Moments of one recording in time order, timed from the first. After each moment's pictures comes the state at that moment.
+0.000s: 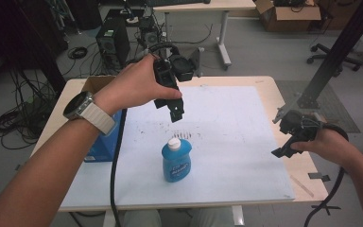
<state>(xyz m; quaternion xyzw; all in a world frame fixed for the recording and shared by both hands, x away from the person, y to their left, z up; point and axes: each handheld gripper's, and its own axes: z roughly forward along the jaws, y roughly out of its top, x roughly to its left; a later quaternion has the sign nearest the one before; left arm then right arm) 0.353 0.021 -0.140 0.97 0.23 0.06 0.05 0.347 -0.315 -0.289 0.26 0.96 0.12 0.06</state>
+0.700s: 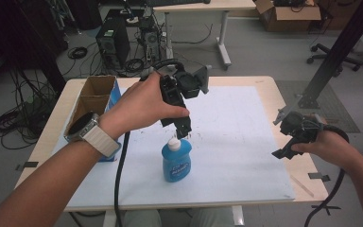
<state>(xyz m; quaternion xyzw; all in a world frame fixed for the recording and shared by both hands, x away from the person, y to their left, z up) 0.324 0.010 -0.158 0.97 0.25 0.04 0.04 0.344 -0.317 -0.293 0.26 0.96 0.12 0.07</state>
